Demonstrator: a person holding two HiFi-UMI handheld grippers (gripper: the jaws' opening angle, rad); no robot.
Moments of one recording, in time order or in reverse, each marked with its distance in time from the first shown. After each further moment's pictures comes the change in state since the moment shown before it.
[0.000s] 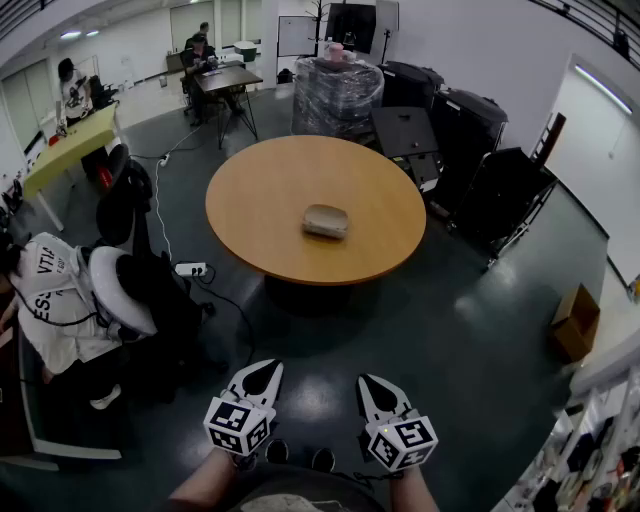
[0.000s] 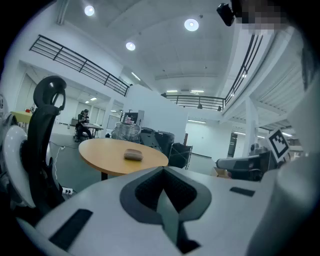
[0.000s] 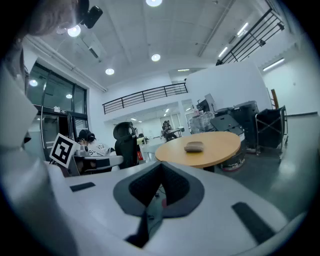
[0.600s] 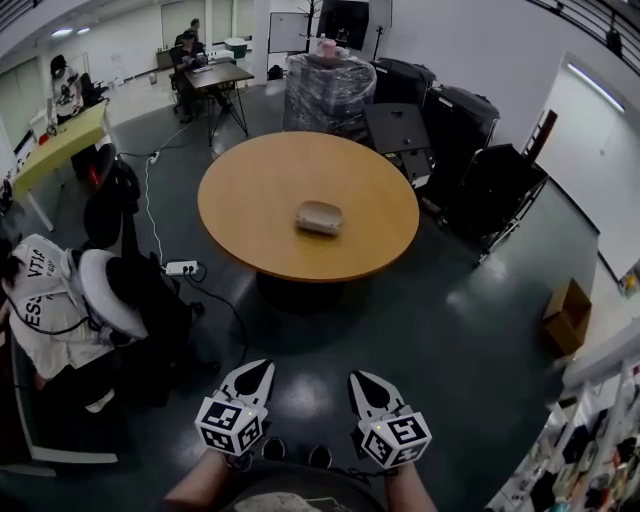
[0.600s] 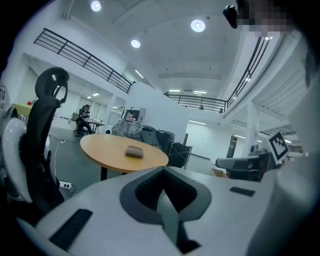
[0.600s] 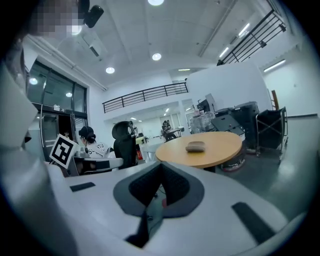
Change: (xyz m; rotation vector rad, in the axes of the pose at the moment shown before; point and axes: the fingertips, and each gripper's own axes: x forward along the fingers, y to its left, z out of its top) left arm -0.008 0.018 -0.007 -0.051 0.013 -0.008; right arm 0.013 0.016 -0.001 -0.011 0.002 -0.003
